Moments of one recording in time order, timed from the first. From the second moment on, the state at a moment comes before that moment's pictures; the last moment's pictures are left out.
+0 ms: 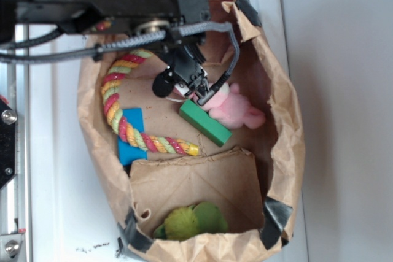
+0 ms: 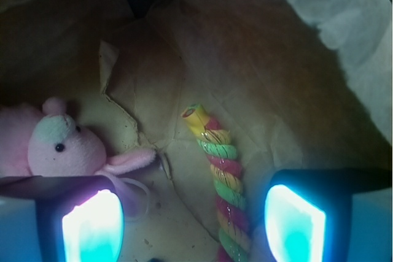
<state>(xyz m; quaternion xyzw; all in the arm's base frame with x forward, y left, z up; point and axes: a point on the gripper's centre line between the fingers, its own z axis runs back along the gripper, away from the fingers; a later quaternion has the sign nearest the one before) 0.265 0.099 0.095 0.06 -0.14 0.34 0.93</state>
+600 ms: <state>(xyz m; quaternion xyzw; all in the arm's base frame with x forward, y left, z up) 0.246 0.103 0.071 0.03 -0.16 0.31 0.94</state>
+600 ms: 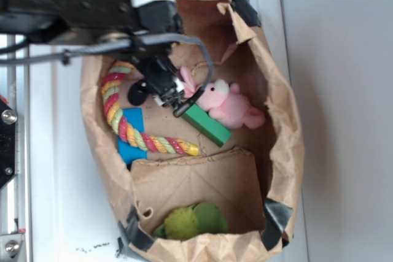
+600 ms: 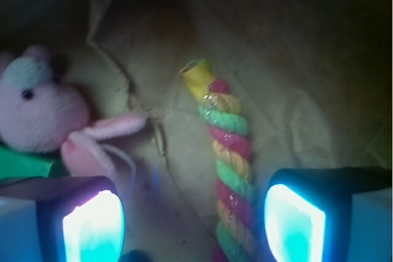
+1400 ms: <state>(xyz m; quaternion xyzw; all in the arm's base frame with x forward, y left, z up) 0.245 0.106 0.066 0.04 -0.16 0.33 0.93</state>
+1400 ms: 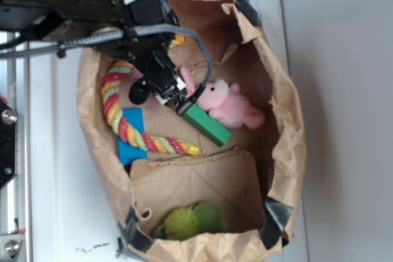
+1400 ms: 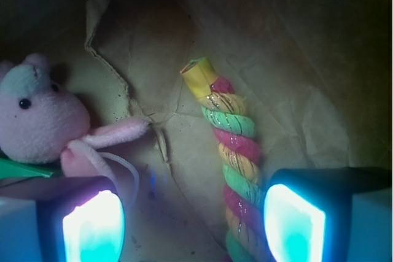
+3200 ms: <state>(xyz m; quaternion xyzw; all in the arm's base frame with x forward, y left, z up) 0.239 0.125 0.042 0.06 -0.22 0.27 0.94</state>
